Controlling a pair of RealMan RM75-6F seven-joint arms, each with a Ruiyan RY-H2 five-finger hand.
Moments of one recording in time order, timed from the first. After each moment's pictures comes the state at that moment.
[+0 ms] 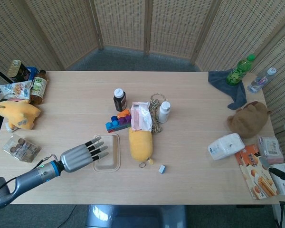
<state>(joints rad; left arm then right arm) -0.70 -1.26 0.07 -1.41 1.99 0.91 0.20 0.02 -1.12 0.19 -1.67 -1.49 1.70 0.01</state>
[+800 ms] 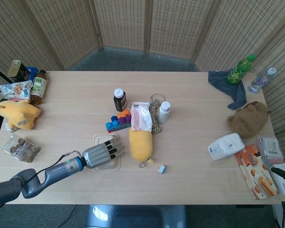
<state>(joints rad) -0.82 -1.50 0.07 -1.25 1.87 0.77 0.32 0.01 -1.10 0.20 -1.69 -1.48 1.70 0.06</state>
